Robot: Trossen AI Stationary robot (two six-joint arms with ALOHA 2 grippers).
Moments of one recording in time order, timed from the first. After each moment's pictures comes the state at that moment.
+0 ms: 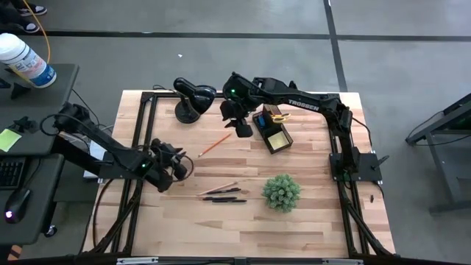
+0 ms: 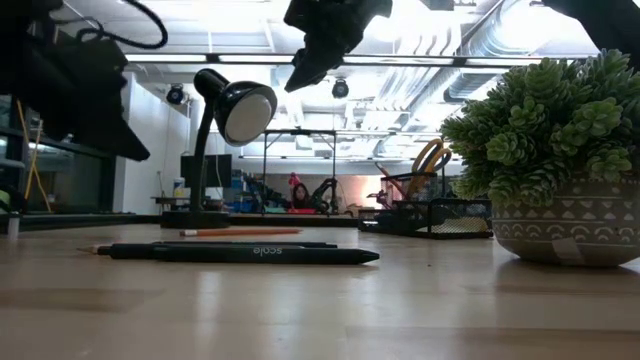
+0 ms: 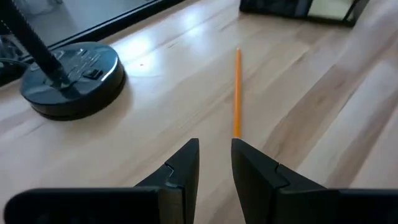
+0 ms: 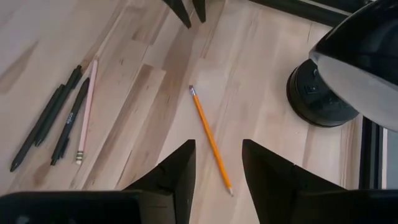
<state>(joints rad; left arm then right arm) -0.43 1.02 0.41 -0.63 -0.99 -1.13 -0.32 2.04 2.06 -0.94 -0.35 -0.53</state>
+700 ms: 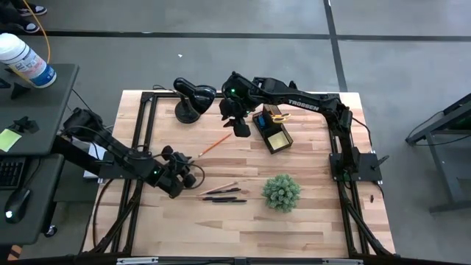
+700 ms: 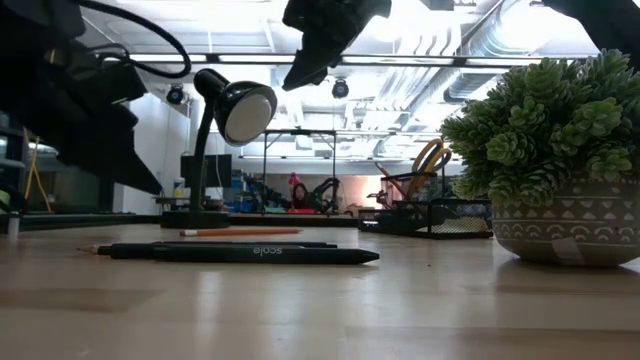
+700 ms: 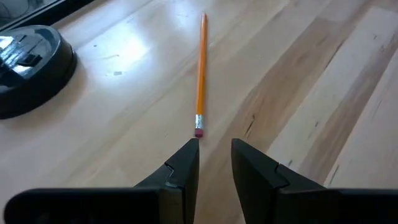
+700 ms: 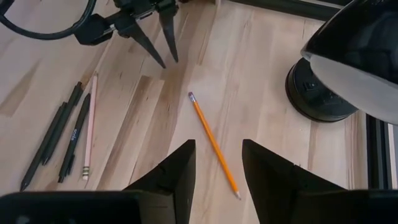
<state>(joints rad) -0.41 1.31 0.42 -0.32 -0.91 -1.00 -0.32 2.04 2.06 -0.91 -0.35 -0.45</state>
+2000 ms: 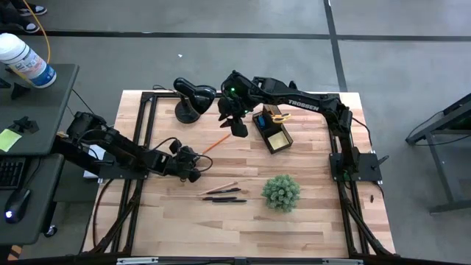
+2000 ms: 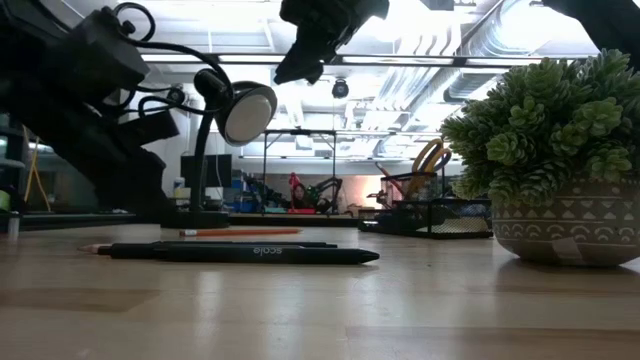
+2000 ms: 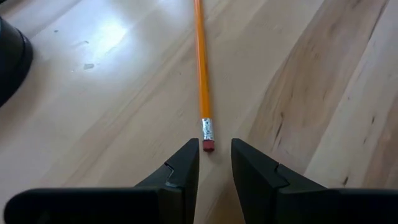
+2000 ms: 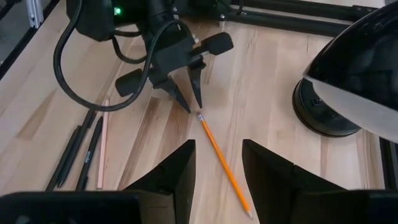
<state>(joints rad) -0.14 1.39 0.29 0.11 -0.68 -0.61 -0.31 2.04 2.06 -0.85 -0.41 -0.38</state>
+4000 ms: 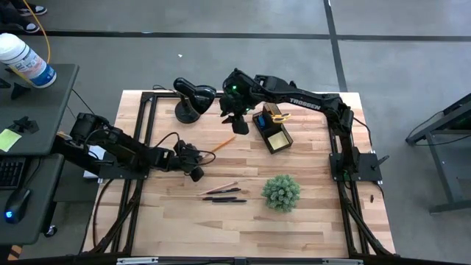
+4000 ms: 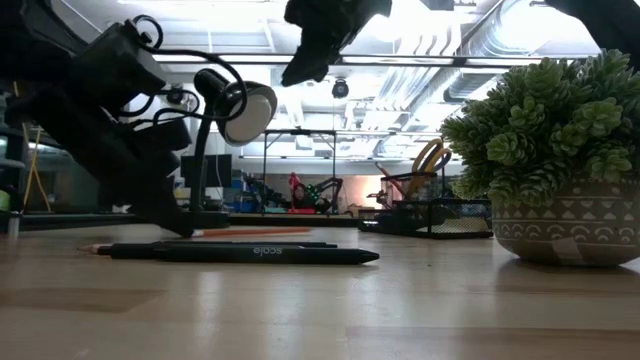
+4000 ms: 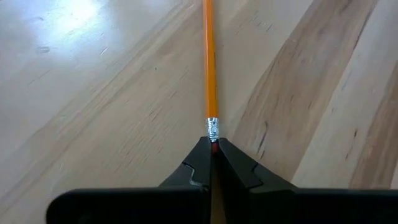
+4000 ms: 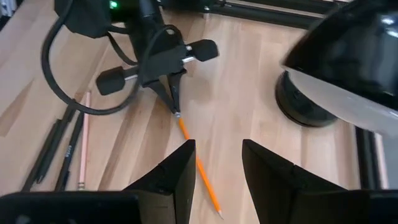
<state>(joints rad) -0.06 1.44 0.29 0.22 -0.50 -0.61 -0.33 2.03 2.06 -0.87 -0.34 -0.40</state>
